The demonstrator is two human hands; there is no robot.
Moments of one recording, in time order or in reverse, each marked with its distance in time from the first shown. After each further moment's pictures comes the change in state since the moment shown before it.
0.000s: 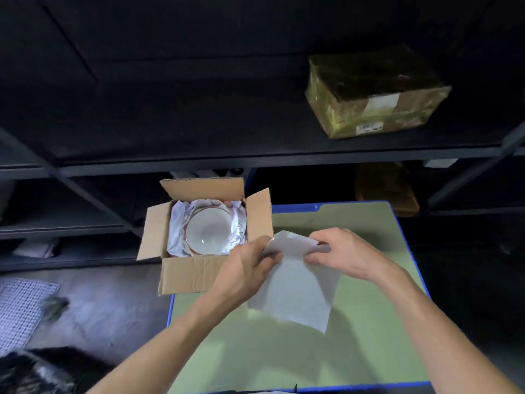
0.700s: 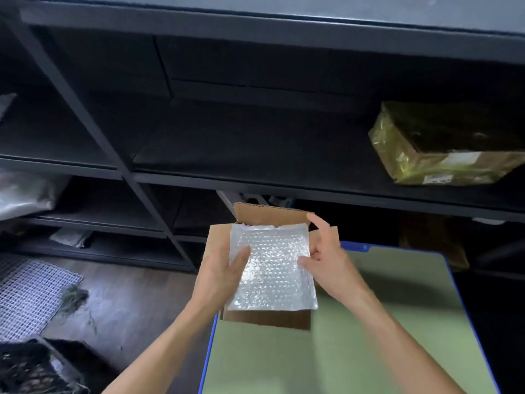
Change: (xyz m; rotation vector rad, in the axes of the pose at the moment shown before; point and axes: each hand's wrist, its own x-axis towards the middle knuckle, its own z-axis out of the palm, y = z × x) left_hand -0.024 -0.085 -0.120 -0.295 0.359 -0.286; right_hand 0.068 -0.134 0.055 0.363 0.191 -0.048
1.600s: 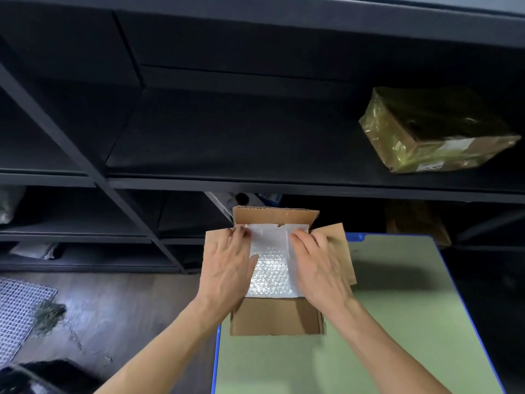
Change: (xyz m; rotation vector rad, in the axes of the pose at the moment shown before) left_hand 0.060 -0.050 0.011 0.994 -0.001 0.533; right_hand 0.027 0.016 0.060 -0.878 0.258 -0.265
